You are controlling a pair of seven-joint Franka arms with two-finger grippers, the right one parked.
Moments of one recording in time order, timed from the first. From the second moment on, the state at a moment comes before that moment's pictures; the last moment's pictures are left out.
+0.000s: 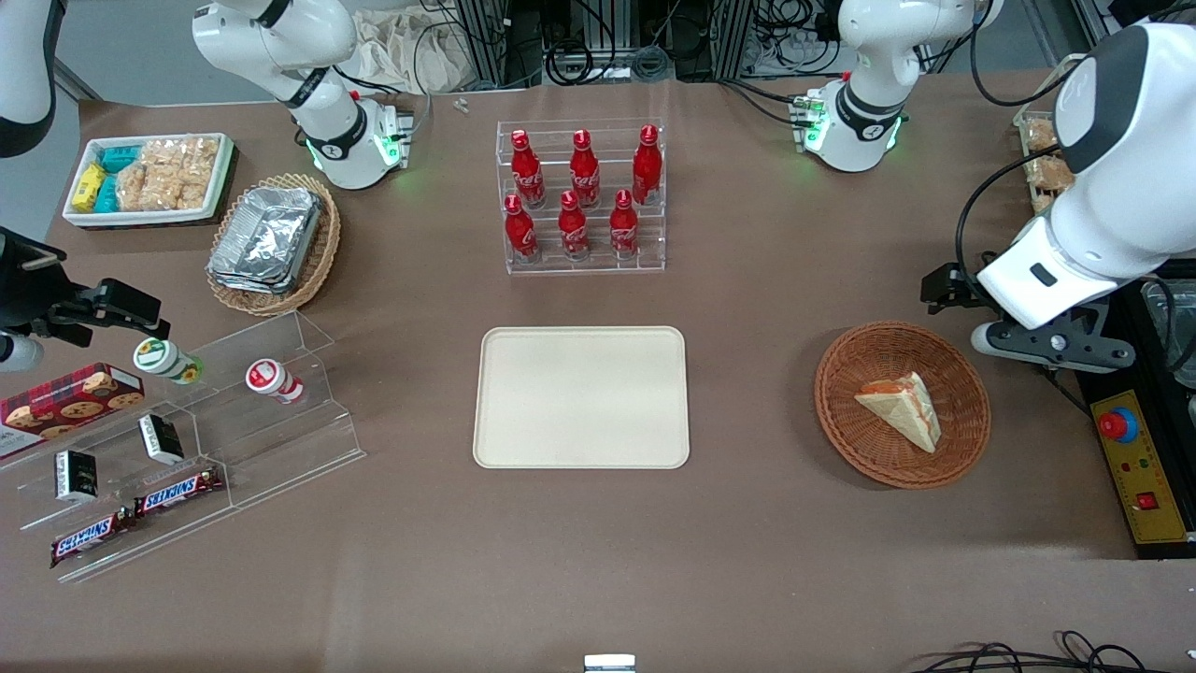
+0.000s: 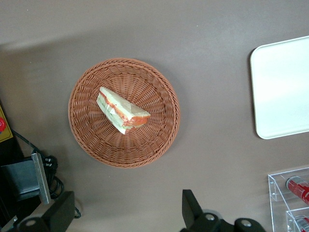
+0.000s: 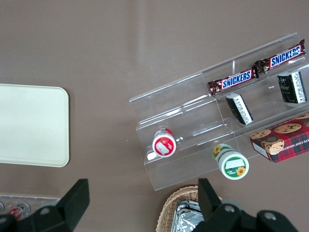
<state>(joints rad) 0.16 0.14 -0.36 -1.54 0.06 1.62 0.02</state>
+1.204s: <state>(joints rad) 0.22 0.26 -0.29 -1.84 0.06 2.12 -0.56</state>
